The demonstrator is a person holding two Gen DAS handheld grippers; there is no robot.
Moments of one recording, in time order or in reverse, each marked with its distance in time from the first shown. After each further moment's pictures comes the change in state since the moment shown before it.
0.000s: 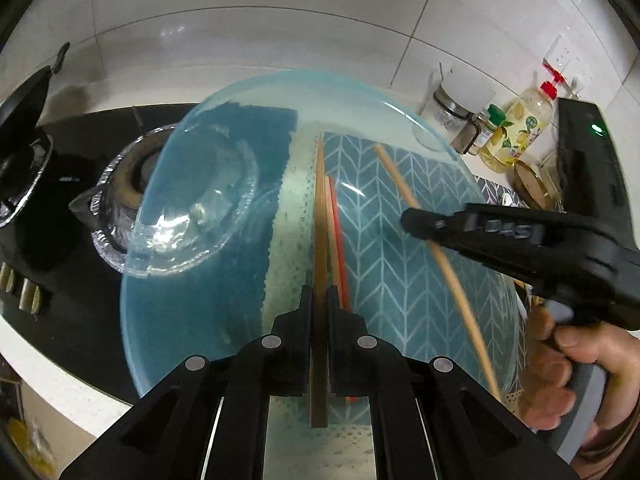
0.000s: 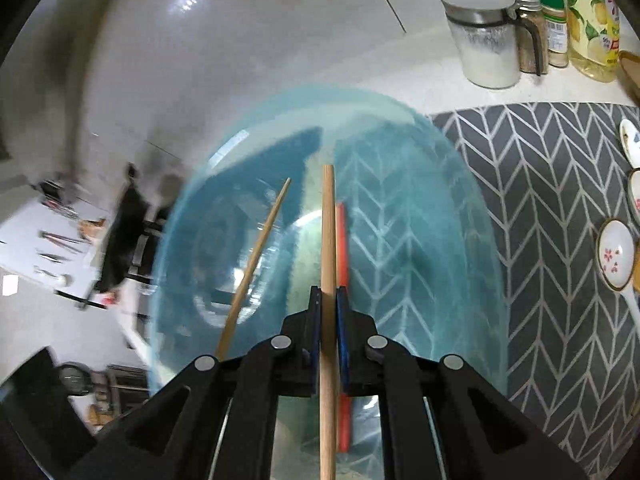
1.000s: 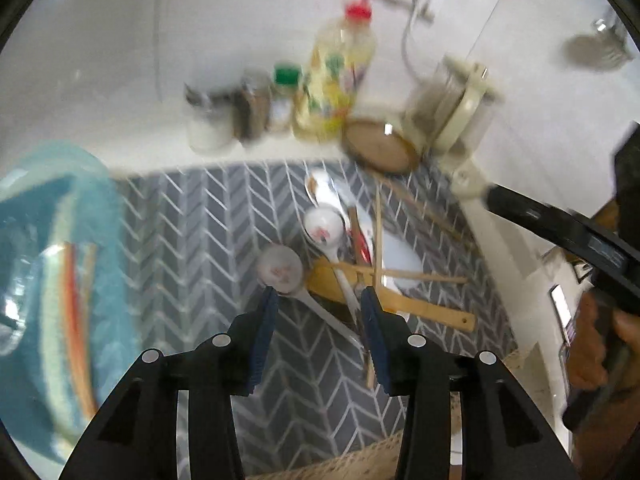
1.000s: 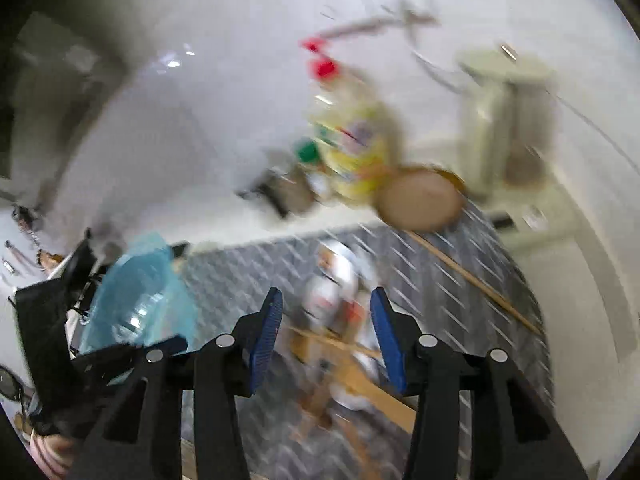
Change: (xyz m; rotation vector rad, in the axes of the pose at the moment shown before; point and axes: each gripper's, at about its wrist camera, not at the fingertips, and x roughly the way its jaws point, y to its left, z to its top) left arm 0.050 -0.245 0.002 0.266 0.025 -0.234; right arm -0.248 -0.227 -0.006 -0.053 -0.356 -0.211
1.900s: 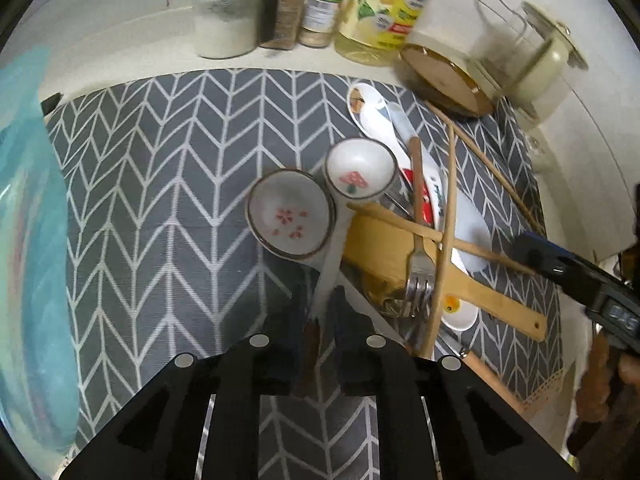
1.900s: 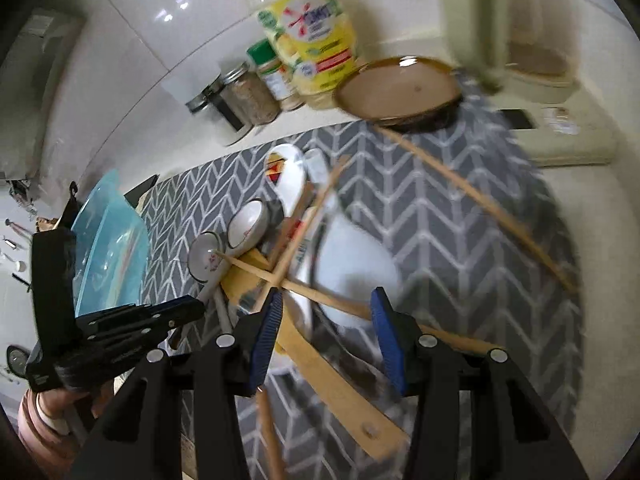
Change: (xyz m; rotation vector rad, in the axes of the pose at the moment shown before) left arm 0.081 0.015 -0.016 -0.130 0.158 0.100; right arm 0.089 -0.049 -0.031 -0.021 0.235 0.077
